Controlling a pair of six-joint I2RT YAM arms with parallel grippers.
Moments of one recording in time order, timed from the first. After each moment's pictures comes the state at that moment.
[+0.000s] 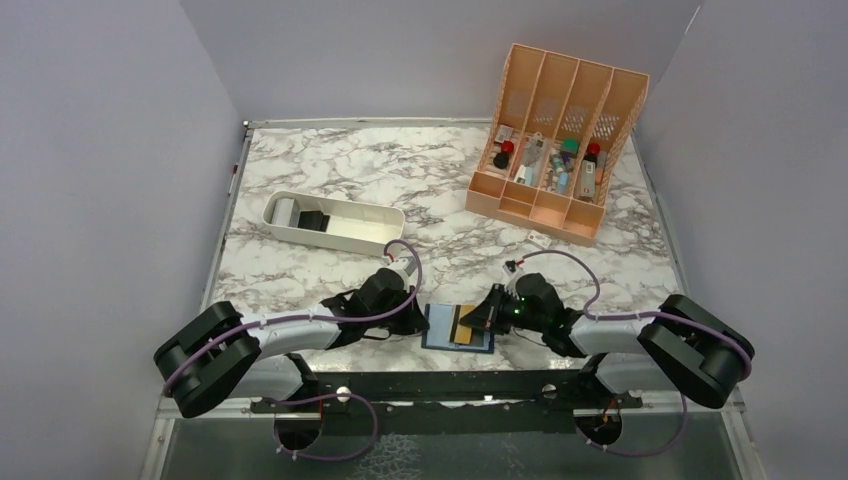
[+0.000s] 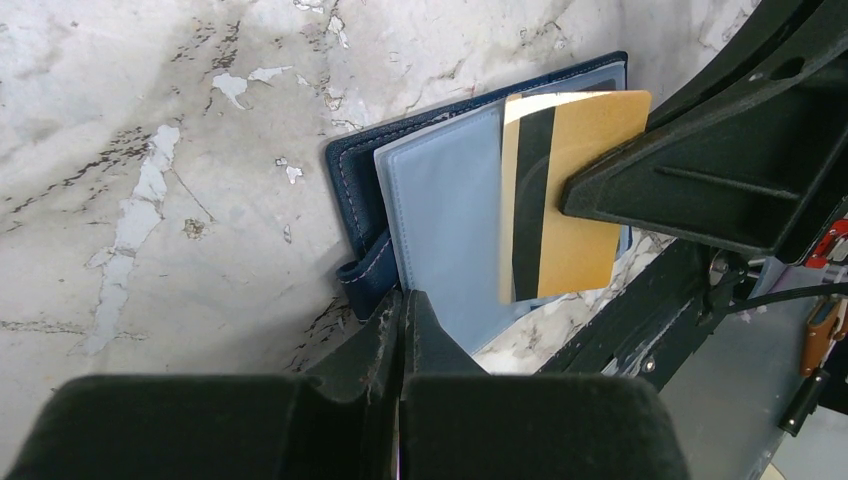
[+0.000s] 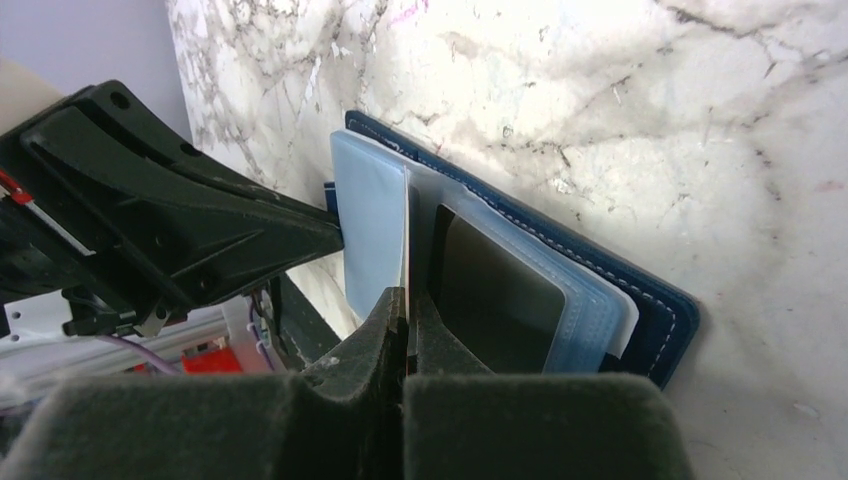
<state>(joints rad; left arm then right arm) -0.90 1.25 0.35 0.17 0.14 -0.80 0.78 1.29 0.16 0.58 -0.25 1.06</state>
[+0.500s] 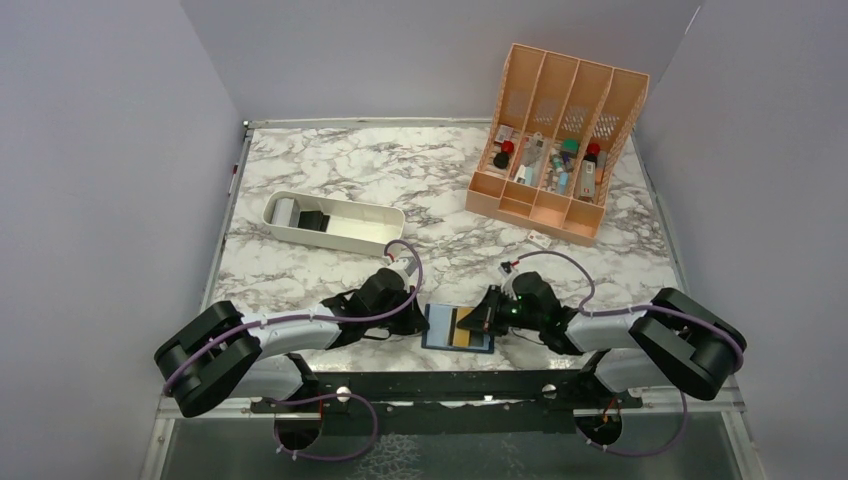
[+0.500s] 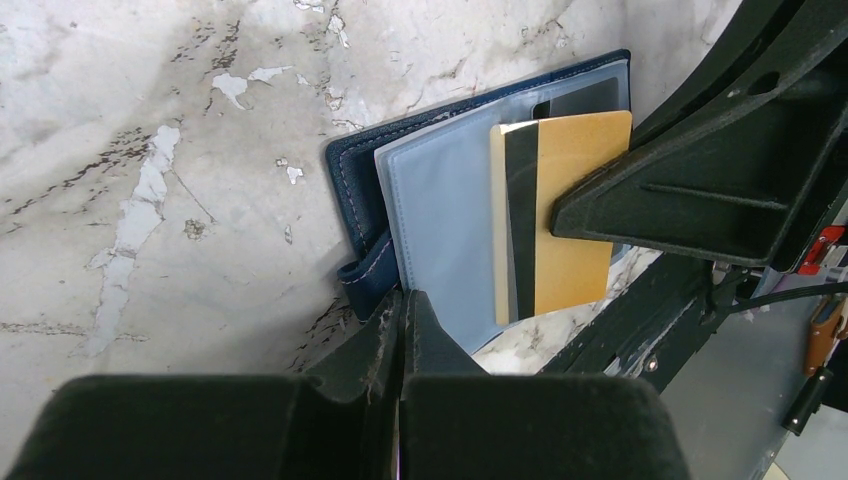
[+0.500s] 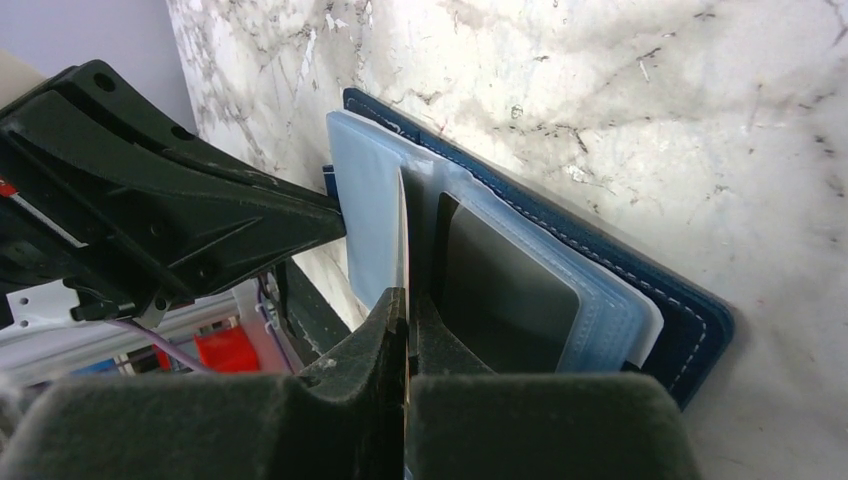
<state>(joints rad) -0.90 1.25 0.35 0.17 0.14 -0.80 0.78 1.34 0.17 0.59 -0.31 1.08</state>
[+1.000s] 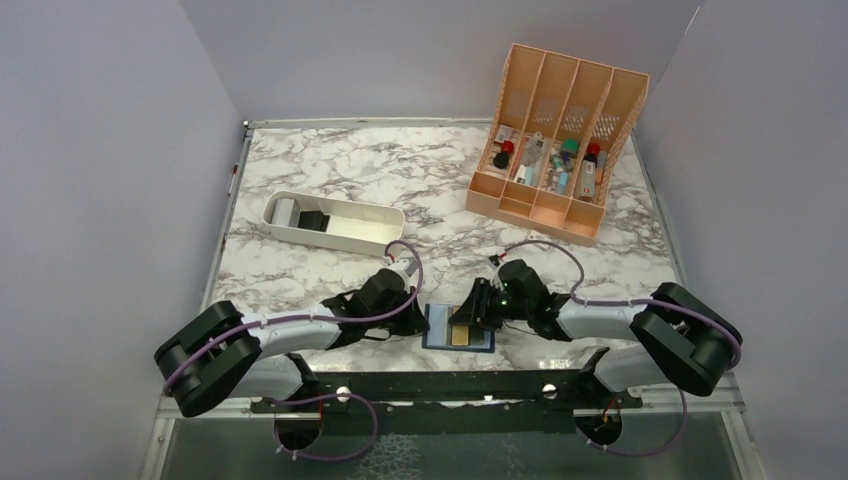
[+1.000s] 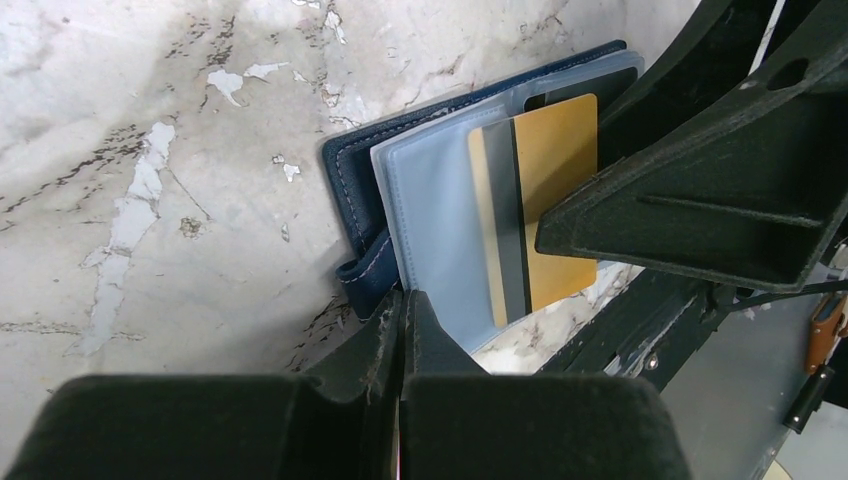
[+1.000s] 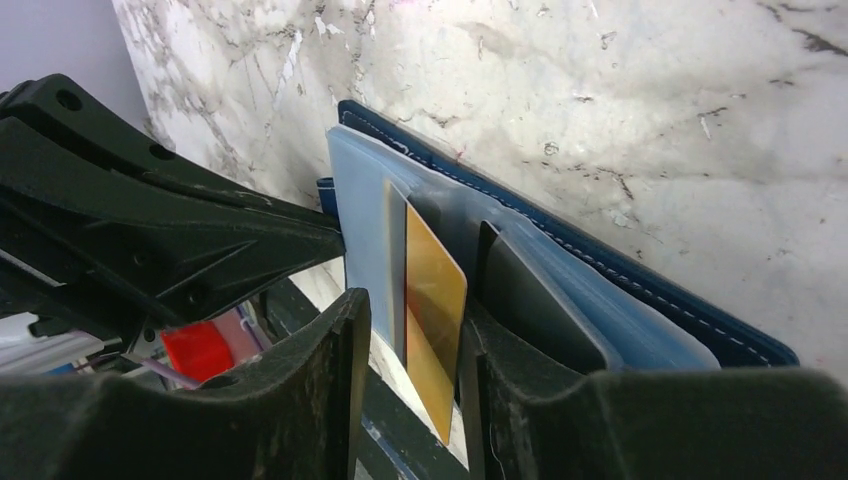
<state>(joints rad) -0.90 1.25 0.35 0.17 0.14 -0.80 0.78 1.38 0.31 0.39 -0.32 1.02</state>
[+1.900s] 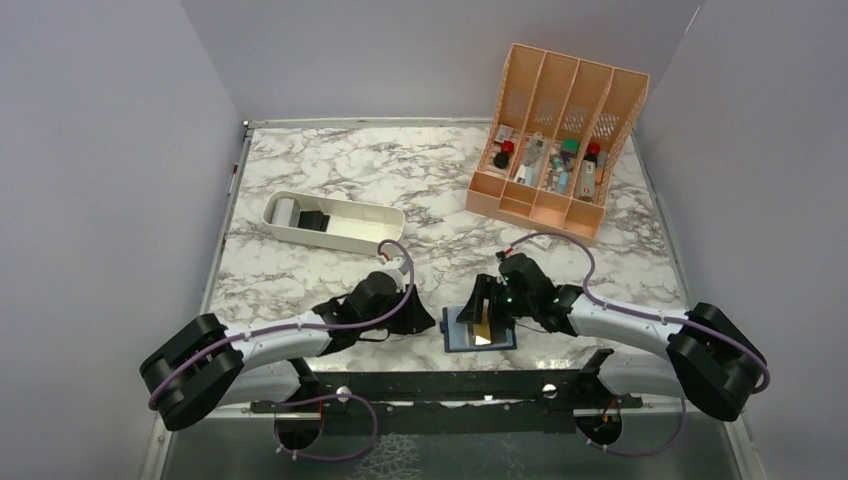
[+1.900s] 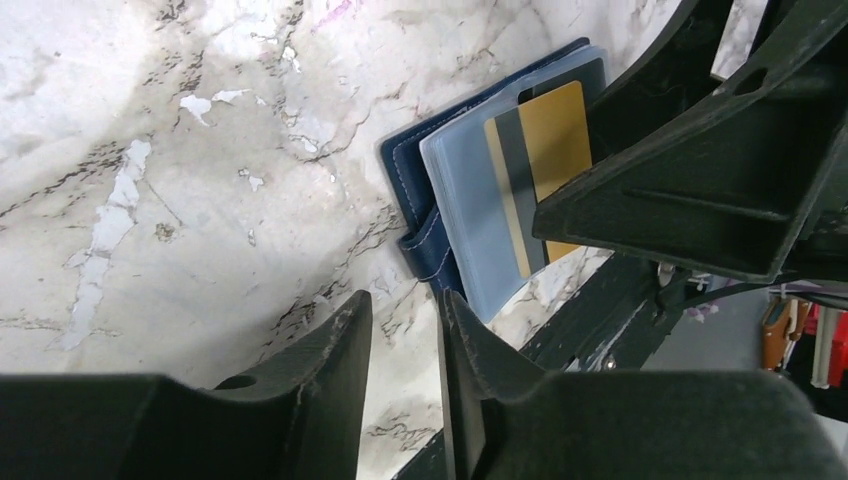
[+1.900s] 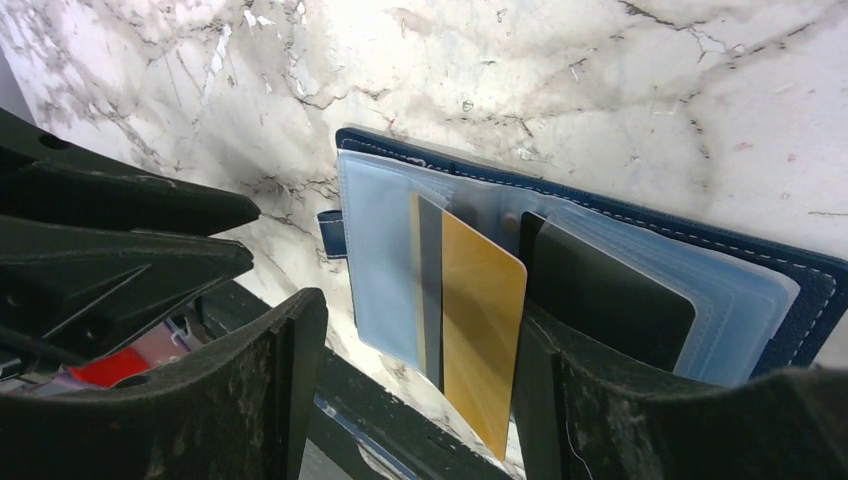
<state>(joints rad) -0.91 1.15 0.31 0.22 0.13 -0.83 0.78 1.21 0.43 -0.05 -0.20 0.91</state>
